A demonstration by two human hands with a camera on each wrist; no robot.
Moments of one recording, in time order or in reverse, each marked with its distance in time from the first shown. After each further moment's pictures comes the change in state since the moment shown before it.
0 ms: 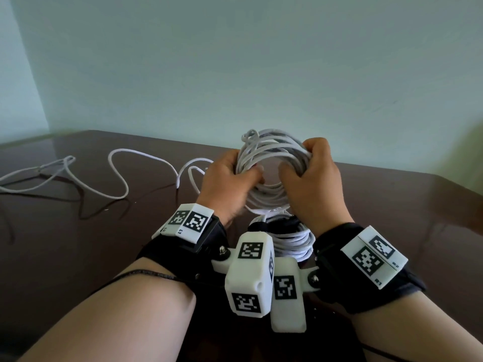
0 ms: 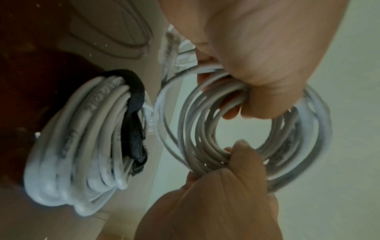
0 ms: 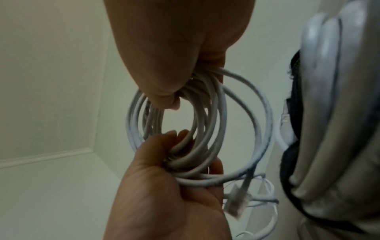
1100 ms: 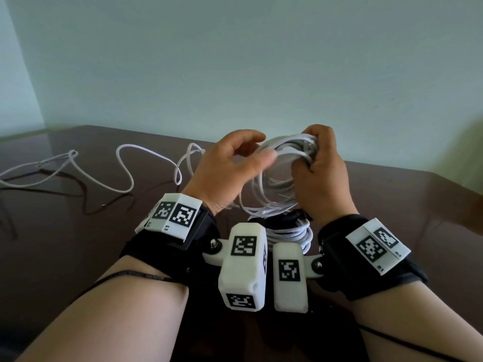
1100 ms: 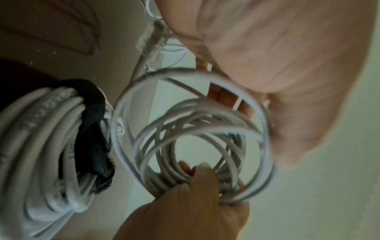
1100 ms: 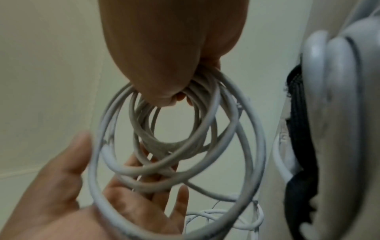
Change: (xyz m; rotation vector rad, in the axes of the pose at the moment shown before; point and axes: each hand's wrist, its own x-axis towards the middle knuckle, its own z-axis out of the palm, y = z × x) left_hand 0.001 0.015 -0.014 -0.083 -0.235 0.222; right_hand 0.006 0.006 -0.007 -0.002 0.044 -0.063
